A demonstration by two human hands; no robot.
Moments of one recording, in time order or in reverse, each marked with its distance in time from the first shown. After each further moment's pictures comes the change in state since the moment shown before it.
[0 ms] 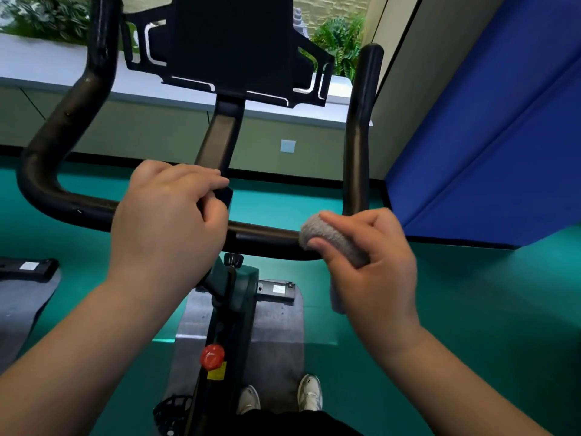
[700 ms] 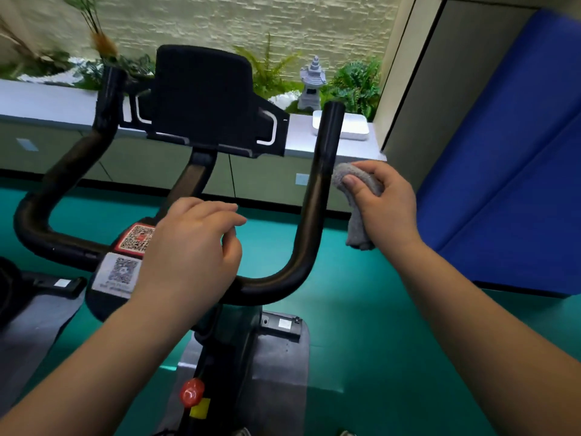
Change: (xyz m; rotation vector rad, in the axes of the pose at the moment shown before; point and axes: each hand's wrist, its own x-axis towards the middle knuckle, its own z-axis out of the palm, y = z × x) left_hand 0.016 0.069 0.037 0.125 0.006 0.092; right_hand 0.151 0.101 -0.041 0.204 -0.068 0.134
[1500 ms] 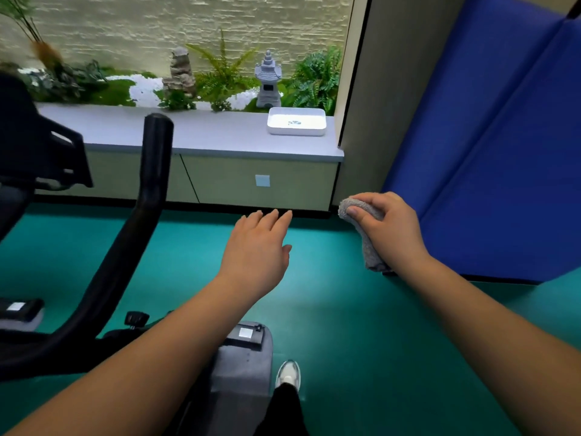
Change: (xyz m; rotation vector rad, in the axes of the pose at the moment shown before) left_hand 0.080 0.208 0.206 0.186 -0.448 0.121; right_hand 0.069 0.163 -0.196 -0.265 -0.103 0.115
